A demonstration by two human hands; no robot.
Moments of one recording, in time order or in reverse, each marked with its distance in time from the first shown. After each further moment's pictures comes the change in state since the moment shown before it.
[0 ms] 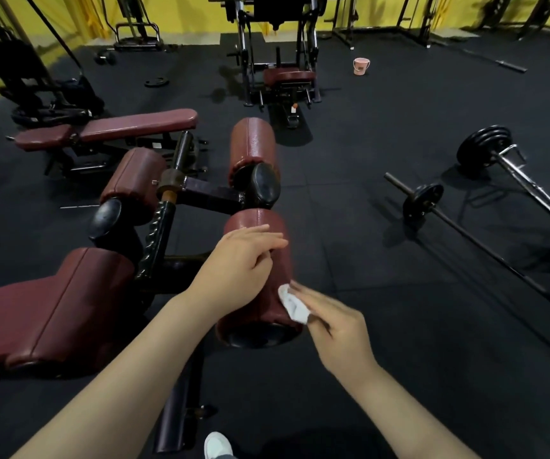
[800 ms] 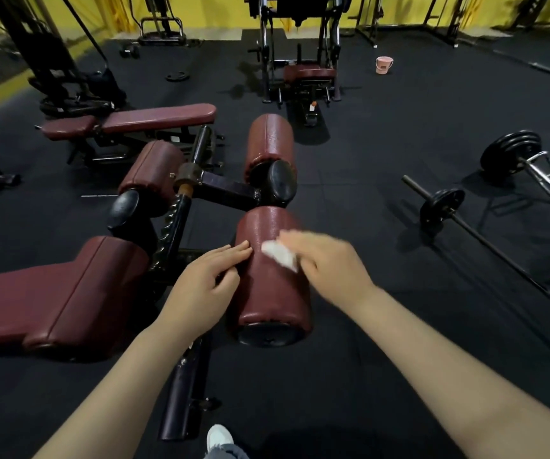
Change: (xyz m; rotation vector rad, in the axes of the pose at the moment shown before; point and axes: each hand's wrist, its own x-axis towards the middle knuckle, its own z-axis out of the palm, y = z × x) left_hand -0.053 -0.029 -0.003 -0.243 0.181 -0.317; right_hand 0.102 -0.004 -0.004 -0.406 -0.204 -0.263
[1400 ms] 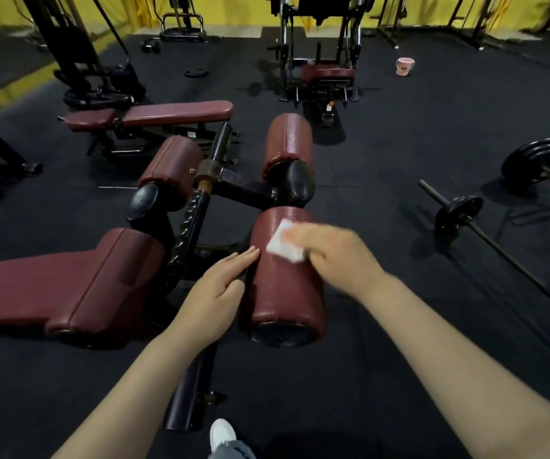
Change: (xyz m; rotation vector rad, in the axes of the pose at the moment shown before) left_hand -0.014 -0.010 0.003 -0.161 -0.044 -0.099; right_hand 0.023 0.003 0.001 0.084 -0.042 -0.037
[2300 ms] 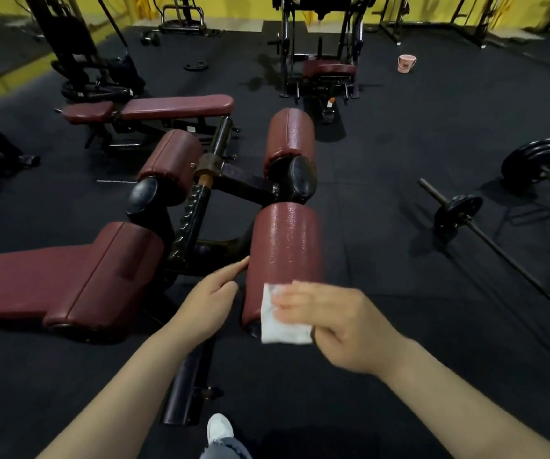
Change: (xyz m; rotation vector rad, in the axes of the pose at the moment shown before) left_hand 0.003 -0.026 -0.002 -0.136 -0.099 -0.197; right_hand -0.071 -0.044 -0.003 0.198 -0.114 -0.253
